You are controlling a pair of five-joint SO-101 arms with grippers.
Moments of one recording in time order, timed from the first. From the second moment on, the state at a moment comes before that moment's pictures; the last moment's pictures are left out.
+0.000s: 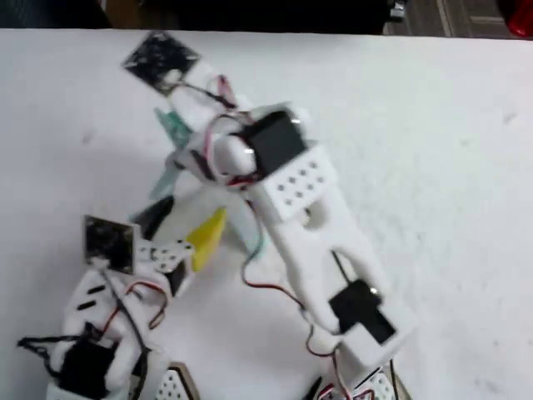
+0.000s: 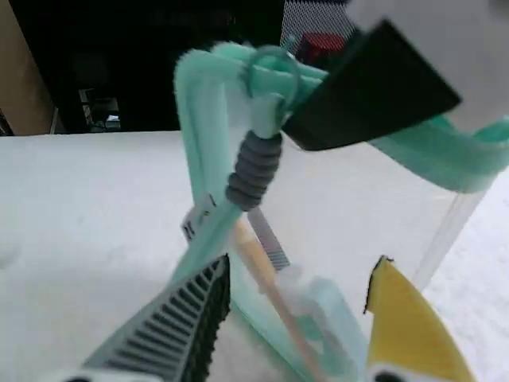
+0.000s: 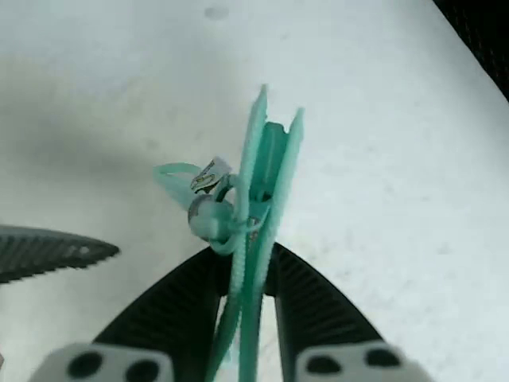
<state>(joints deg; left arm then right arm) 10.1 -104.1 74.1 57.0 6.5 -37.8 6.1 -41.8 97.3 20.8</state>
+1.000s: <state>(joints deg) 12.9 -104.9 58.9 65.0 -25.2 -35.2 -31.1 -3.2 91.6 80.1</state>
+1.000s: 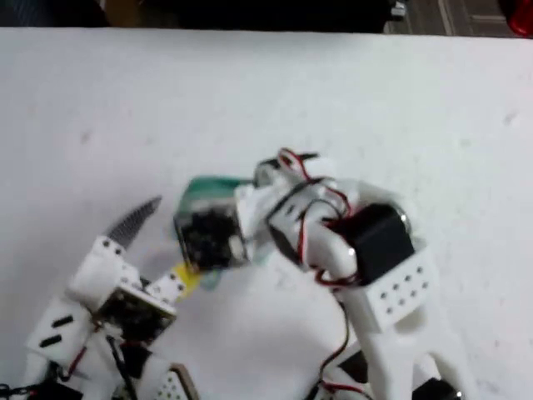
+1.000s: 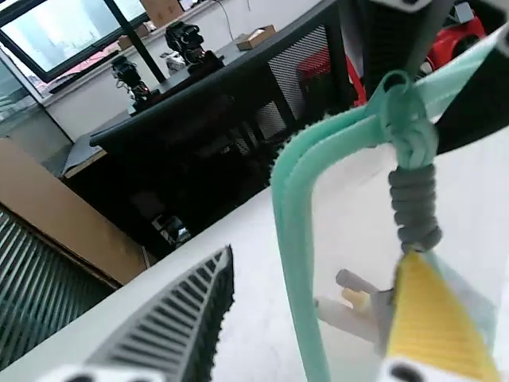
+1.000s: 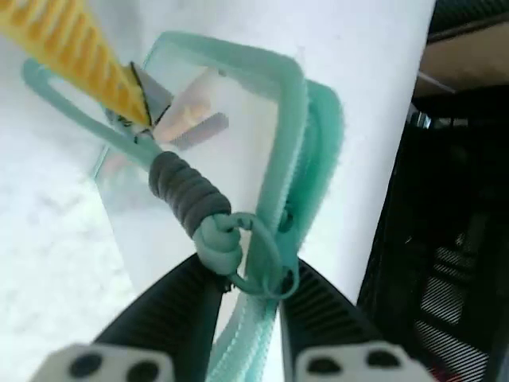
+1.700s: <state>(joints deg) 25.0 -104.7 68.9 60.8 -24.1 -39.0 -31.7 -3.3 95.6 92.6</state>
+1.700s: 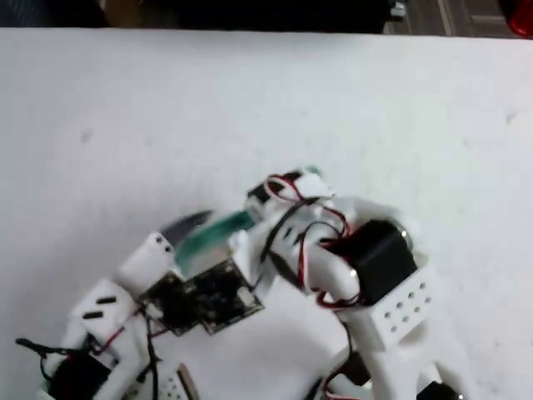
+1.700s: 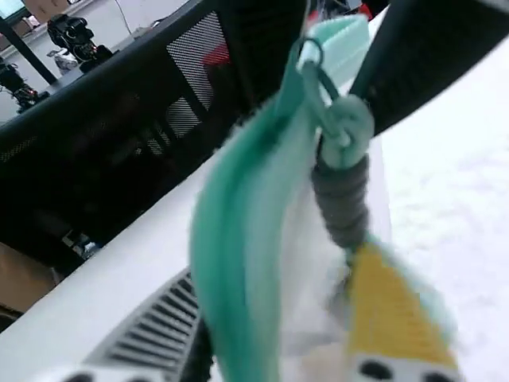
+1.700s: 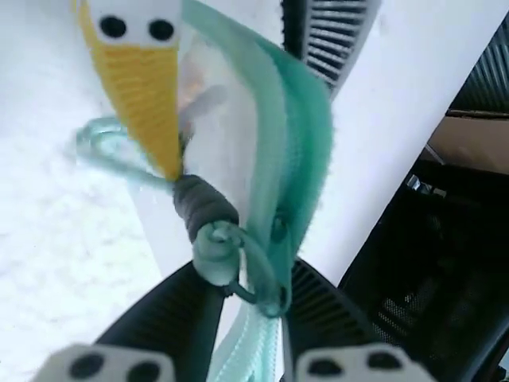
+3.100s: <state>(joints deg) 24.3 -104.8 87.7 31.1 -5.6 -34.1 -41.3 -2.6 80.2 53.8</state>
